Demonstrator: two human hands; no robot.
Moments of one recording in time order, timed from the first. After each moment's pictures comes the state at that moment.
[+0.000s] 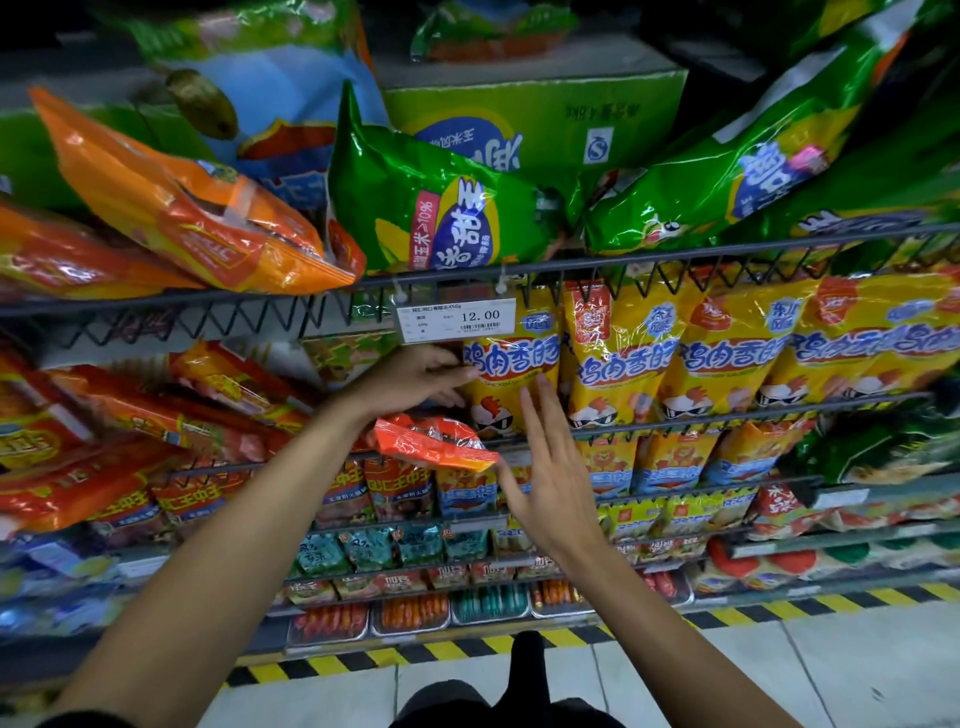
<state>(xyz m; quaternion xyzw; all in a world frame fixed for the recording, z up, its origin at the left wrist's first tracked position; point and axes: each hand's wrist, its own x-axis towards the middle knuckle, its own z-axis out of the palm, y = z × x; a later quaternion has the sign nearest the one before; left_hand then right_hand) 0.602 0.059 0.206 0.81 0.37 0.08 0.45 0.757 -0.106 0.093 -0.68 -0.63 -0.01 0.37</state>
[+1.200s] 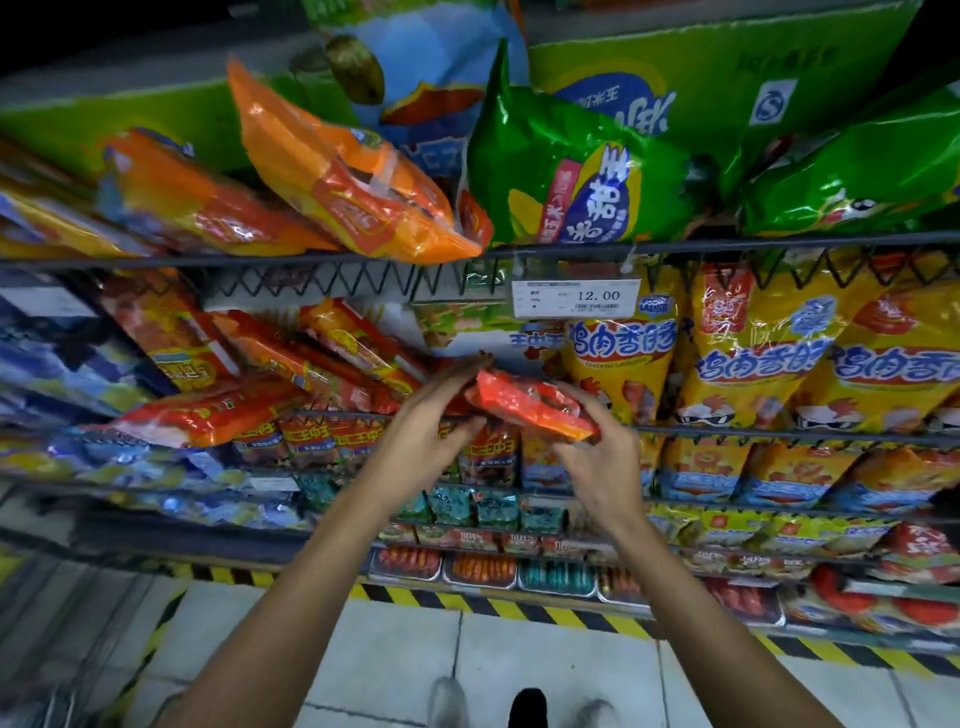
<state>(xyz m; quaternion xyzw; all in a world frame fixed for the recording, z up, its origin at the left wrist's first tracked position) 0.508 -0.019 0.170 0.82 0.44 0.27 0.23 0.714 -0.082 0.116 -0.56 -0.51 0.31 0.57</state>
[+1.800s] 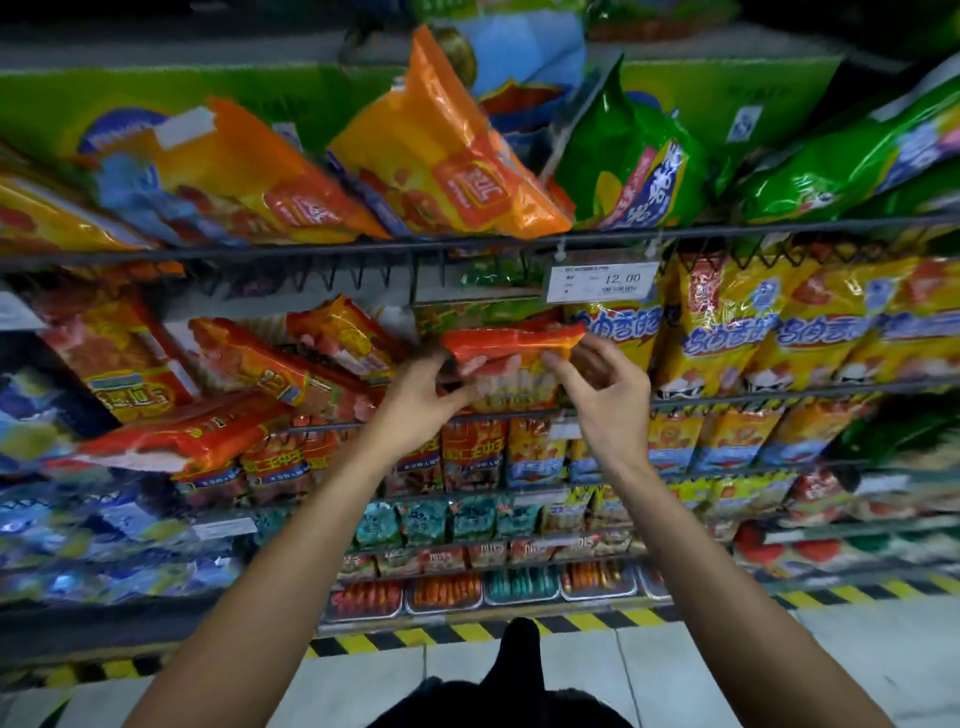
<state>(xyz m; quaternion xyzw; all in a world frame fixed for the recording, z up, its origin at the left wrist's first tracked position) 0.481 0.027 0.175 0.79 0.36 0.29 0.40 0.672 -0.076 0.170 -0.62 -0.43 0.18 0.63</state>
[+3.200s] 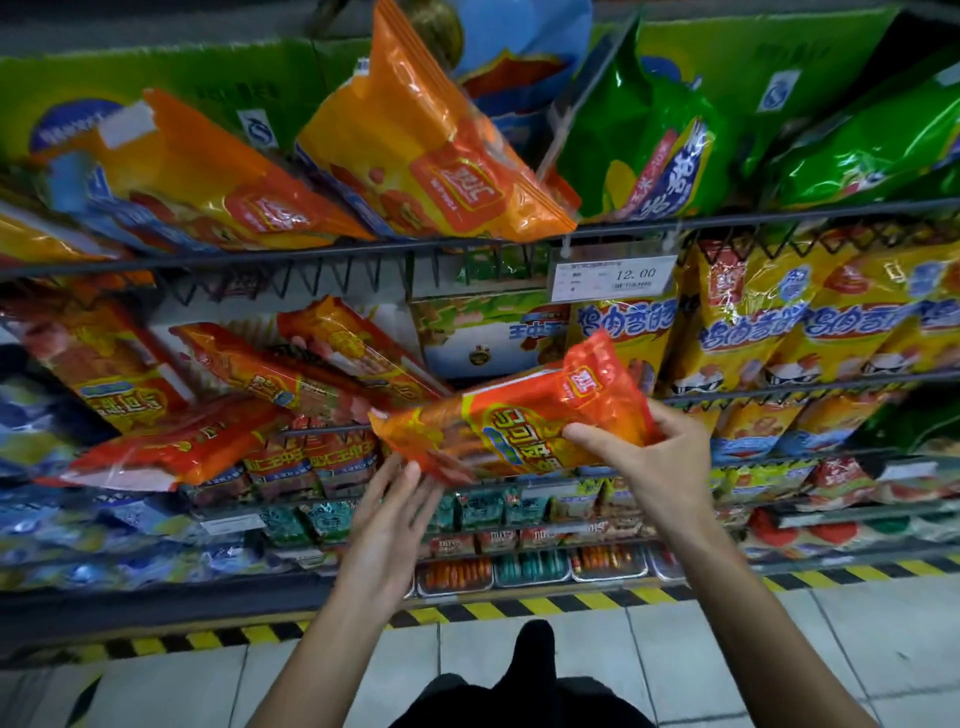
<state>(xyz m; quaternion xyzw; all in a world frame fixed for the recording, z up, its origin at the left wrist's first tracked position) 0.436 -0.062 0.111 0.23 0.41 0.46 0.76 0.672 -0.131 0.196 -0.60 -0.39 0.32 0.62</state>
